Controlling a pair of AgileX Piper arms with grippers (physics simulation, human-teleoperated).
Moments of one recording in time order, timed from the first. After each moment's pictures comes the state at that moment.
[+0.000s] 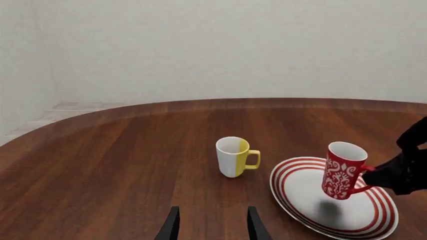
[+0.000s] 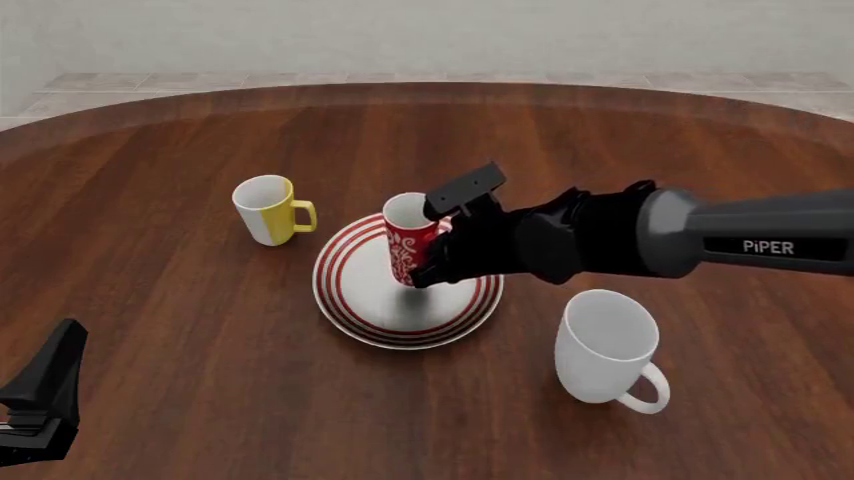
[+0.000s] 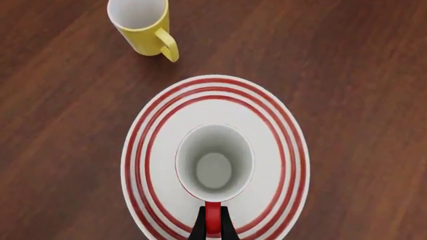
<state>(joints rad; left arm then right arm) 0.00 0.00 0.00 0.00 0.00 0.64 1.80 -1.09 0.11 0.01</state>
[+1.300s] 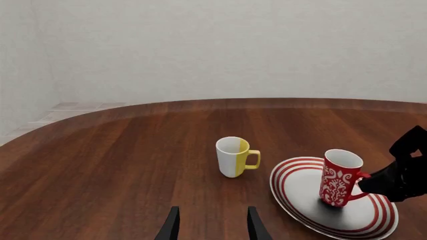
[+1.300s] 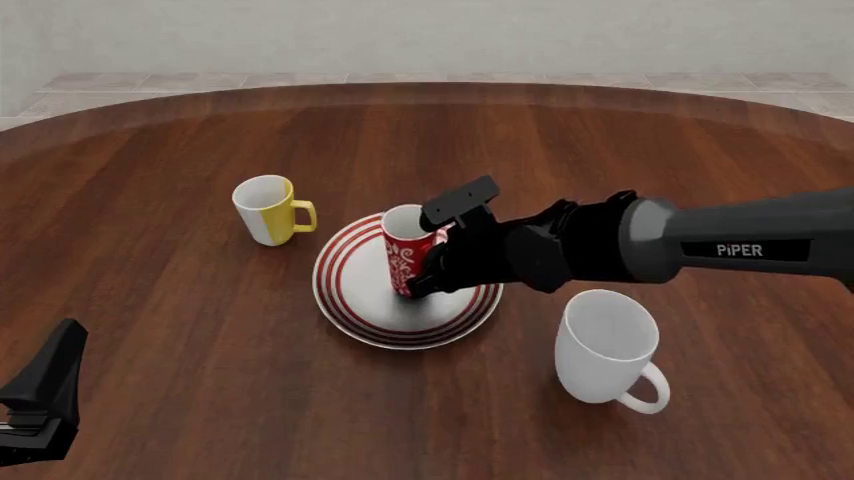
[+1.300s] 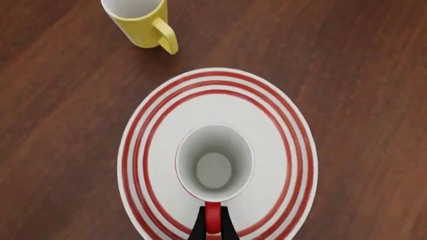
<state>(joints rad) 0.00 0.00 0.00 0.00 0.00 0.65 1.84 -1.08 0.09 0.02</state>
